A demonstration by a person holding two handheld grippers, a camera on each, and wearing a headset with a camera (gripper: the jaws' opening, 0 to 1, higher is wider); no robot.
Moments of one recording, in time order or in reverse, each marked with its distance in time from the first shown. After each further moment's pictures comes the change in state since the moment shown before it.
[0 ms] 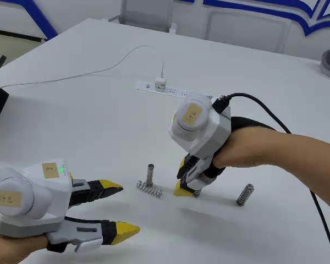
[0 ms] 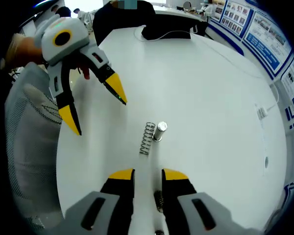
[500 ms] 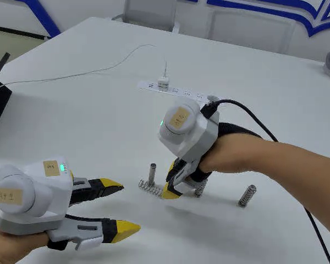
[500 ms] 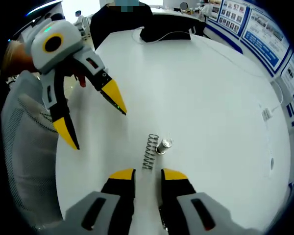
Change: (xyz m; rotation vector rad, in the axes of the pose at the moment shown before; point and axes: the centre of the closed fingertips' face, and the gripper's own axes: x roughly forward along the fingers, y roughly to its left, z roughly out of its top) left arm -0.002 0.003 -0.003 -0.008 -0.002 0.005; right arm 0.019 0.002 0.015 0.038 -0.031 0.014
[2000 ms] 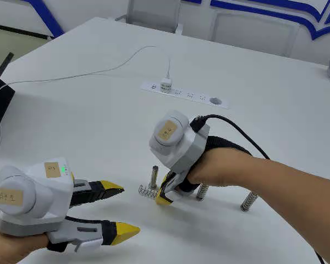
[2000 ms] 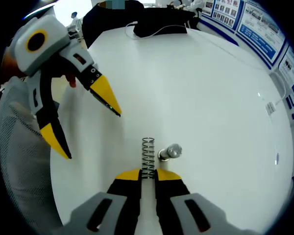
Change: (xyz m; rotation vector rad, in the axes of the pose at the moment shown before) left arm 0.000 0.002 -0.003 -0.002 0.006 -0.001; right arm 0.023 0.003 0.002 0.051 0.015 -0.012
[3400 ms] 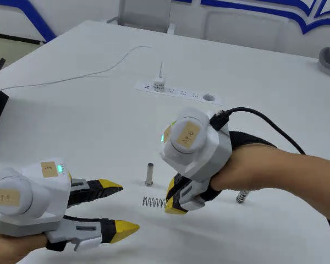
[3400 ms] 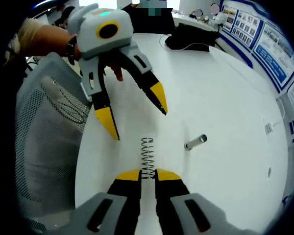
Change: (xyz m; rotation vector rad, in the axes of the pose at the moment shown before) left arm -0.001 -0.008 0.007 0.022 0.003 -0.011; right arm -0.056 0.054 -0.011 -0.183 -0.035 0.047
